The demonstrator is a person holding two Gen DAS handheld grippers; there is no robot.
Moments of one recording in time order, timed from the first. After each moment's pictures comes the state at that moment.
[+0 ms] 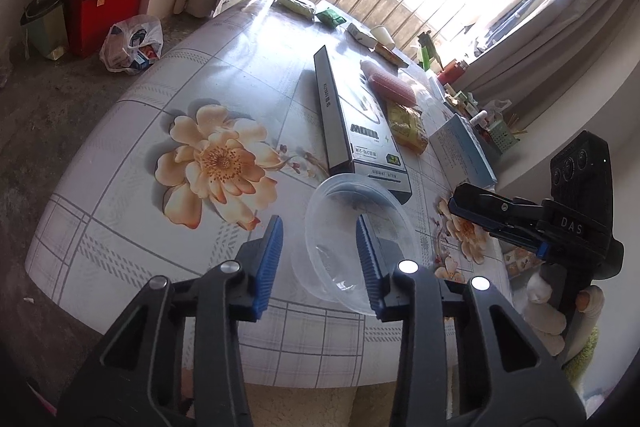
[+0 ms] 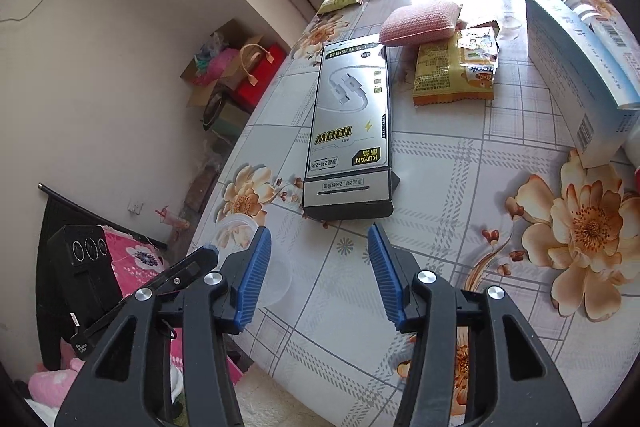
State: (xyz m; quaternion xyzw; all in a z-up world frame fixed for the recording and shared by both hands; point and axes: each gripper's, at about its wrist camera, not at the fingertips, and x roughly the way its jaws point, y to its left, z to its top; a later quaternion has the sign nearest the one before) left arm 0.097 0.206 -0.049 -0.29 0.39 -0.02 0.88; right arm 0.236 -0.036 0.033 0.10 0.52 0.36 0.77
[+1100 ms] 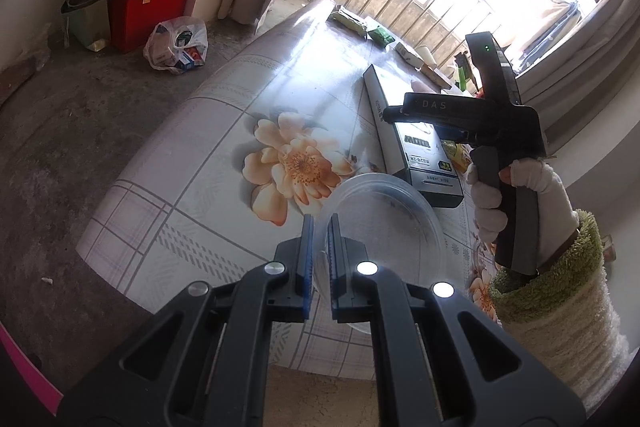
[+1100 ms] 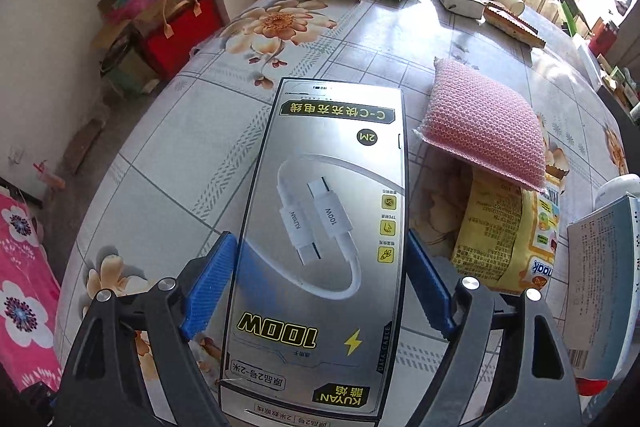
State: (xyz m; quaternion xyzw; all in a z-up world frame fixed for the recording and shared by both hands) left arm 0.067 0.231 -0.052 -0.30 0.38 0.06 0.87; right arm 0.332 0.108 -0.002 -0.12 0.53 0.25 0.80
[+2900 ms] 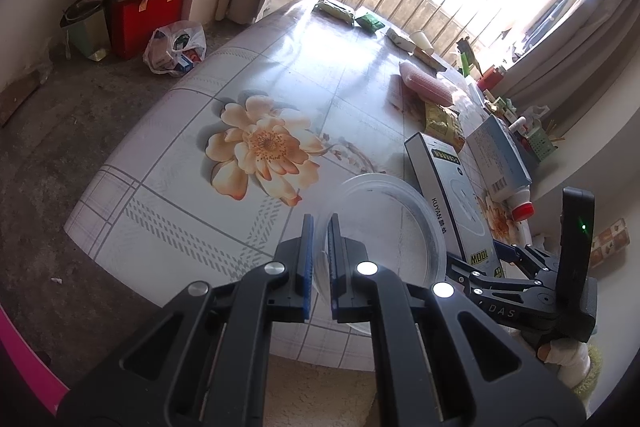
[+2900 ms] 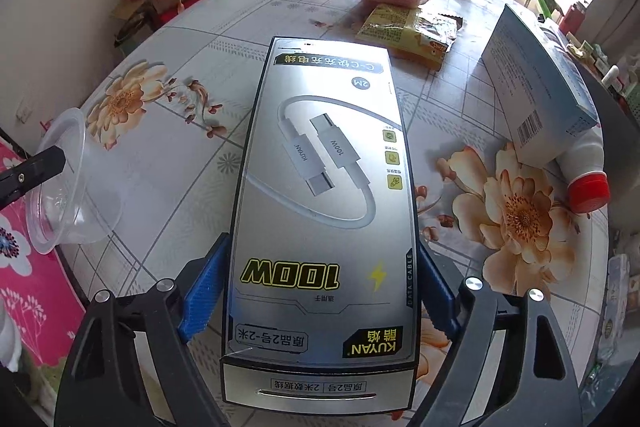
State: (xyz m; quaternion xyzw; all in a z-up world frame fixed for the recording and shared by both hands) left arm 0.075 0.199 -0.046 -0.27 0.39 0.07 0.88; right arm 0.191 -0.029 -0.015 -0.13 0.51 0.25 0.81
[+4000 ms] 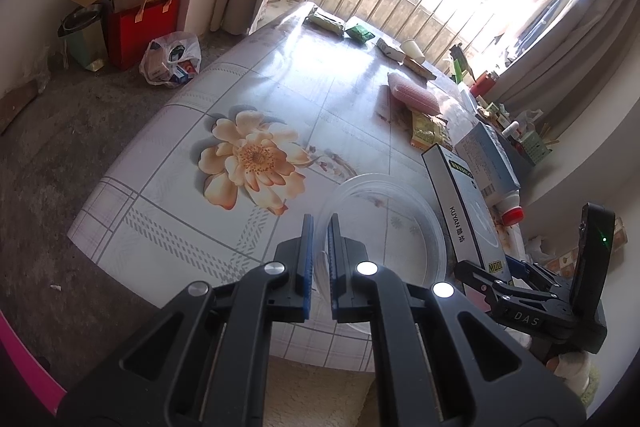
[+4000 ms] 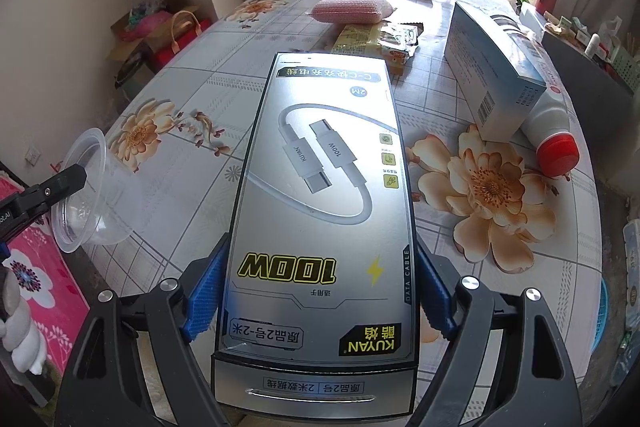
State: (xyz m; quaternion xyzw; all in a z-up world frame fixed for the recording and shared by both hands) left arm 0.074 0.195 -0.030 -0.26 0.38 0.06 0.89; right arm 0.180 -0.064 0.010 -0.06 0.49 0.24 0.83
